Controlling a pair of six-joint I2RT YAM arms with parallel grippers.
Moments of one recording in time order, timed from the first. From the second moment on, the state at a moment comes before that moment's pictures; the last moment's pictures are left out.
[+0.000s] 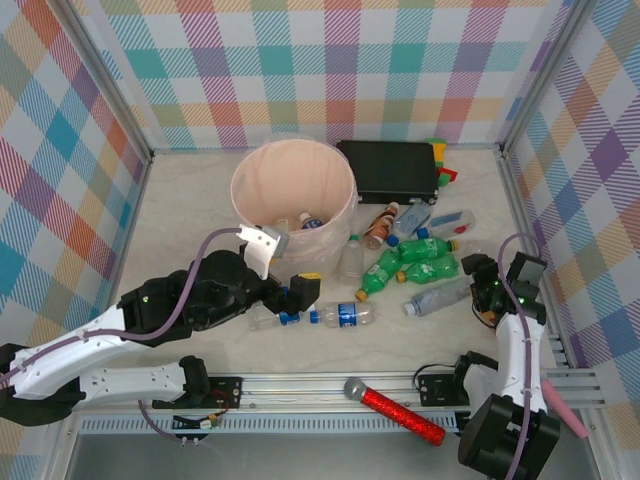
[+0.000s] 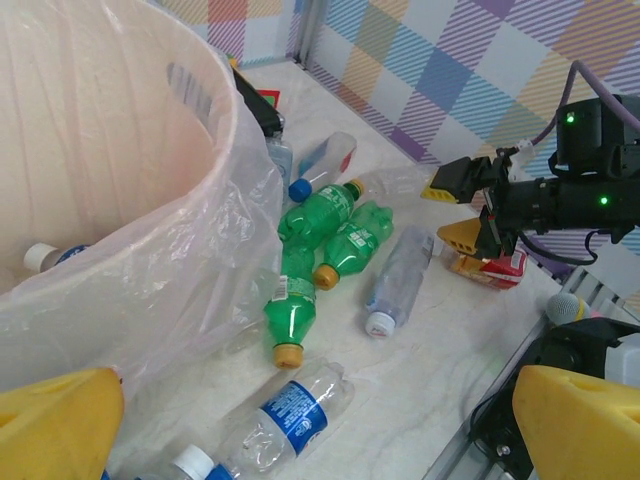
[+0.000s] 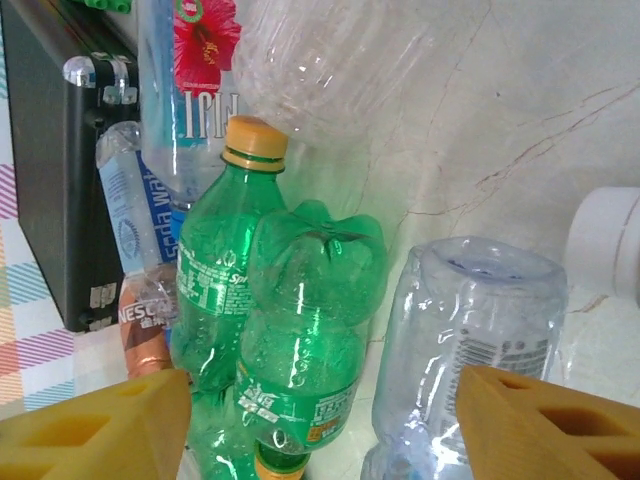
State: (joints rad) left arm -1.20 0.88 1.17 -0.69 -0.33 -0.42; right arm -0.41 0.82 0.48 -0.53 -0.42 0.88
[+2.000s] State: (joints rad) left arm -1.20 0.72 1.13 -0.71 -0.49 -0.41; right arm -0.18 0.77 0.90 -0.71 -0.28 0.78
